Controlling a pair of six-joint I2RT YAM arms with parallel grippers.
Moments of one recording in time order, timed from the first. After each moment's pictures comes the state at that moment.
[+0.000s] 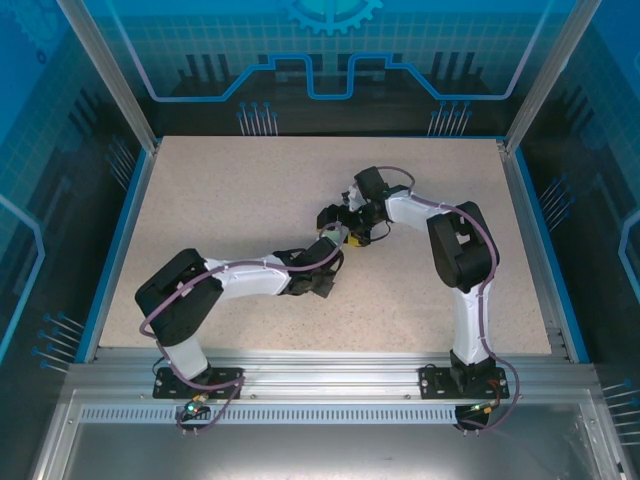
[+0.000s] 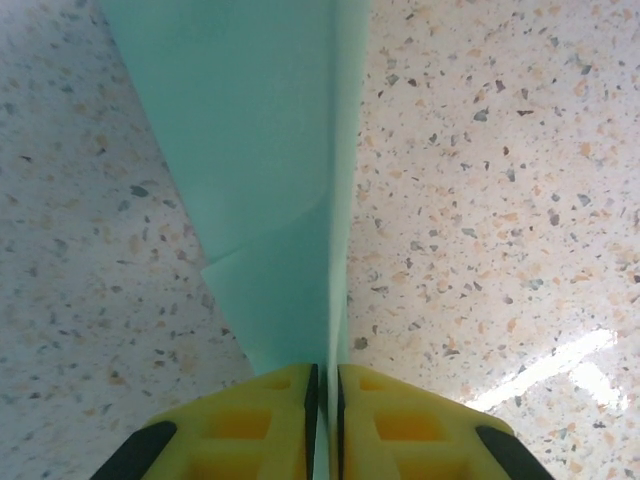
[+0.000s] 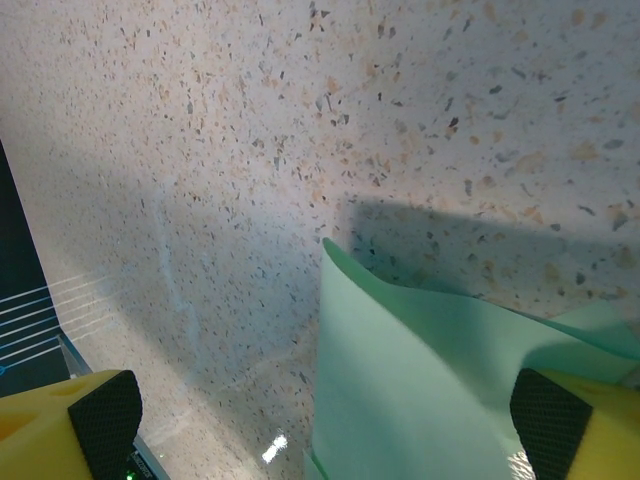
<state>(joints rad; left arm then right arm) -0.82 1.74 0.93 -0.28 -0.17 -0.36 0.42 2.11 1.45 -0.49 -0.63 0.59</state>
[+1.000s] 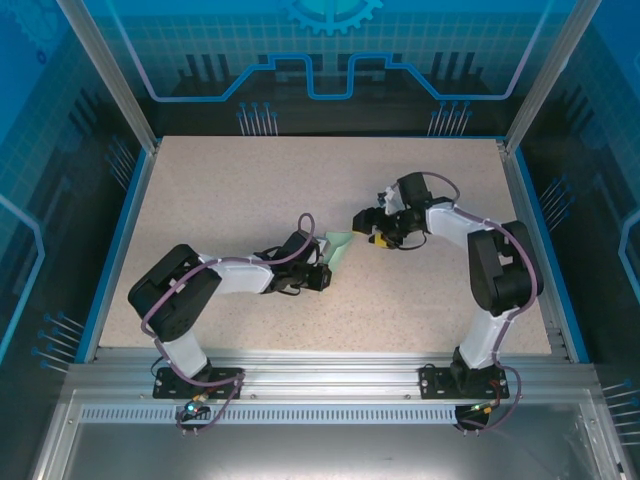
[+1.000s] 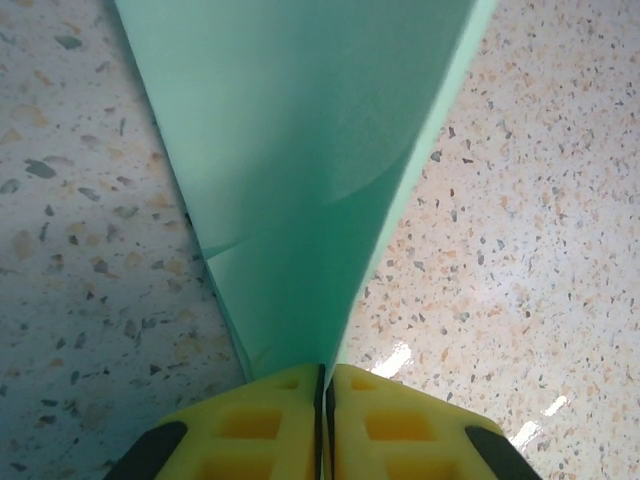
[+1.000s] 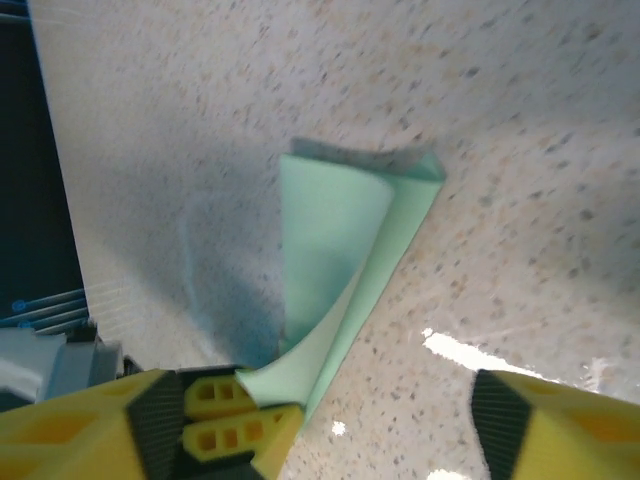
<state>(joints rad) -0.68 1.73 0.78 0.03 0.20 -0.51 0.26 1.81 1.12 -0.40 -0.69 0.52</state>
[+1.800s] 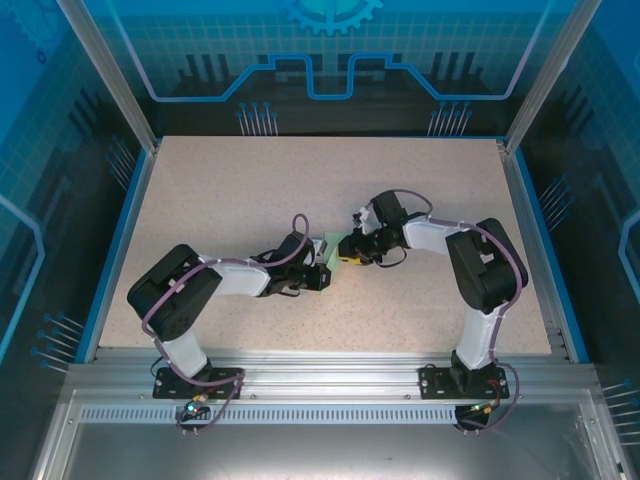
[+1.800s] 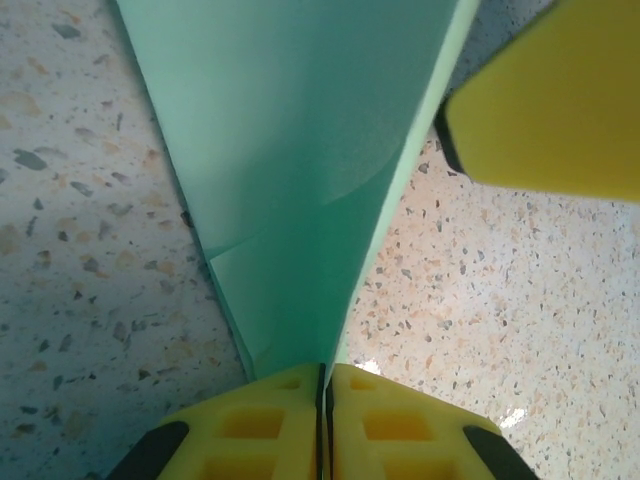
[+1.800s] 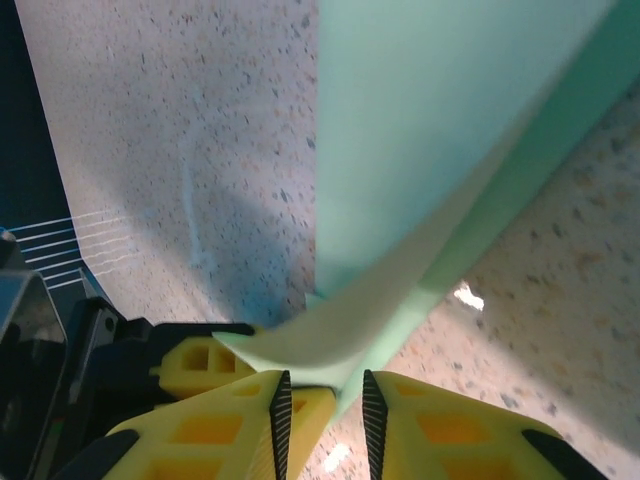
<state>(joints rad) -0.66 1.73 0.72 0.14 0.25 -0.56 0.42 1.89 1.08 -0.29 -0.72 0.59</state>
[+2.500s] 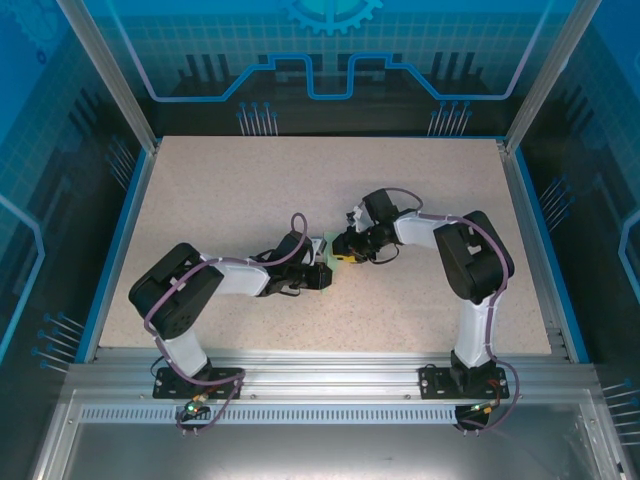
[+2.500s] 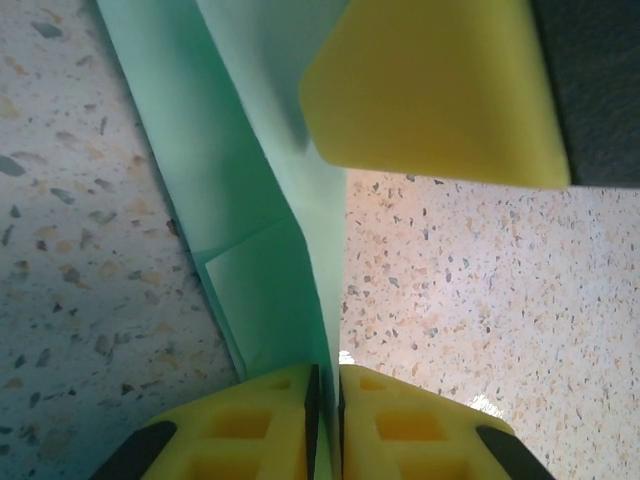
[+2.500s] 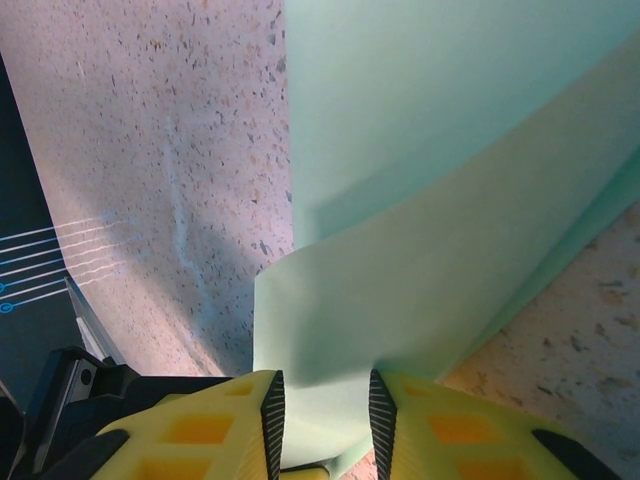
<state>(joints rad) -0.64 1.74 0.72 0.19 0.29 -0.59 0.43 1.98 1.15 -0.29 -0.71 0.59</state>
